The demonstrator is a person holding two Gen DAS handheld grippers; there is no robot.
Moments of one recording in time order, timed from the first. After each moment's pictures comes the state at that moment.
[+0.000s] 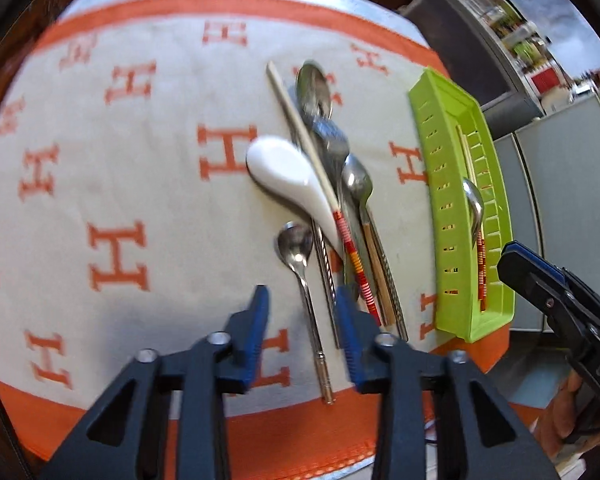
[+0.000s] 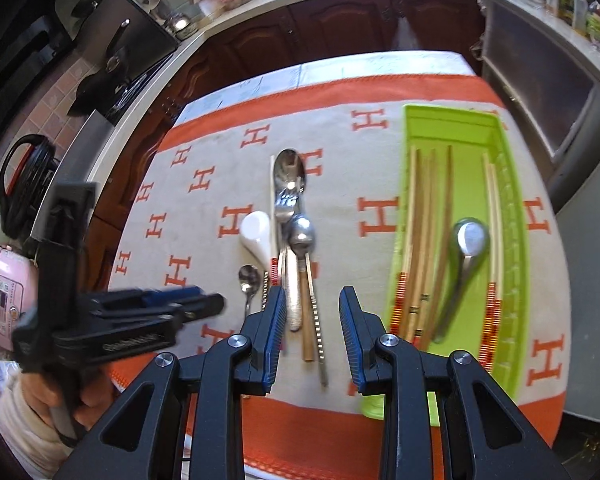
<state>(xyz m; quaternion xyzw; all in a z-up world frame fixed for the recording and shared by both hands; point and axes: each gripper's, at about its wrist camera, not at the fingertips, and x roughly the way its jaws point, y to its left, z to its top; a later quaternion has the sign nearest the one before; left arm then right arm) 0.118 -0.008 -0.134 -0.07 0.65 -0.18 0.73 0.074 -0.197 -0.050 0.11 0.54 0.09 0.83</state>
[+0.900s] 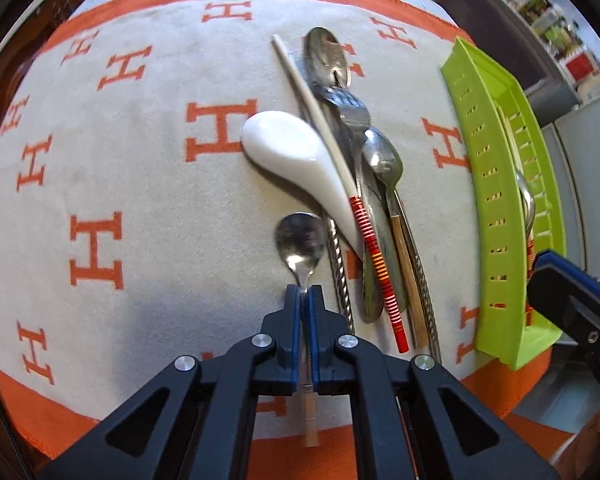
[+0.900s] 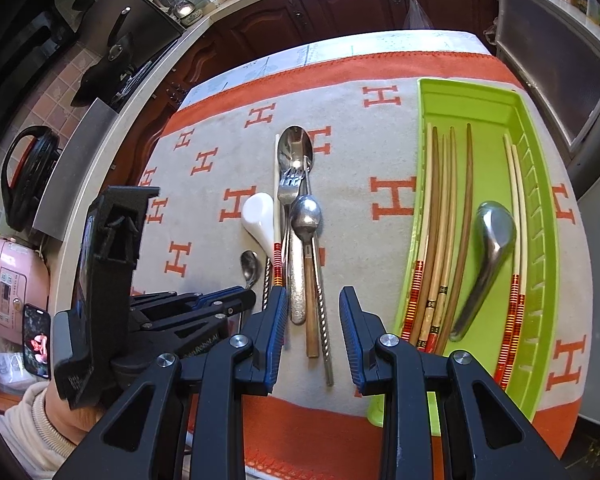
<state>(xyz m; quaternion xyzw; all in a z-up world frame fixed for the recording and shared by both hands) 0.121 -0.055 -0.170 -0.03 0.65 -0.12 0.75 0.084 -0.199 -0.081 0.12 0.56 0.11 0.81</state>
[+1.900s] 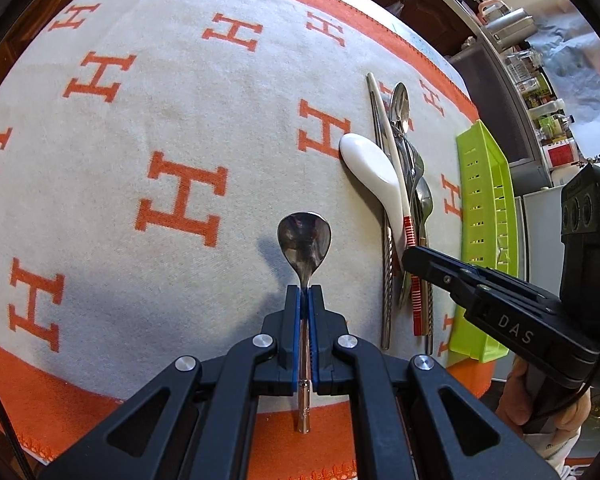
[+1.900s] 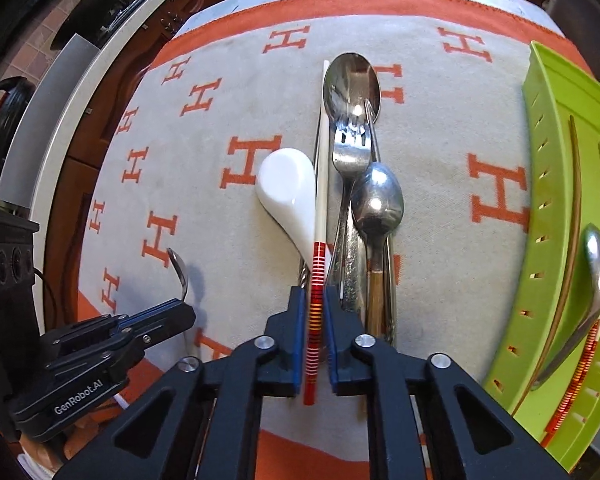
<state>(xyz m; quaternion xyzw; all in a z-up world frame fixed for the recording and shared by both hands) 0.113 0.048 -0.175 -0.19 0.63 -0.14 0.74 0.148 -0.115 -0.155 0.06 0.64 0.13 0.75</state>
